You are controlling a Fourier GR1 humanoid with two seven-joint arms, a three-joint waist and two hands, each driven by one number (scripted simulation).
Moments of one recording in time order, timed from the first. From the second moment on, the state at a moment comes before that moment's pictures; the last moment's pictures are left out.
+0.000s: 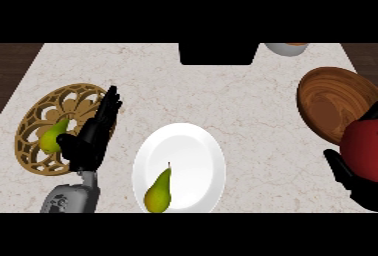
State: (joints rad) left arm -0.14 0.05 -0.05 -1.56 -0.06 0.06 0.10; right arm -0.28 -0.44 -0.08 -2.26 0.22 0.14 0.58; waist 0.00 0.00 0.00
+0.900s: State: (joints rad) left arm -0.15 0.05 -0.04 -1.54 -0.06 0.04 0.09; right arm -0.44 -0.58 -0.14 -1.54 0.53 0.06 0.18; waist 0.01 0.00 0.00
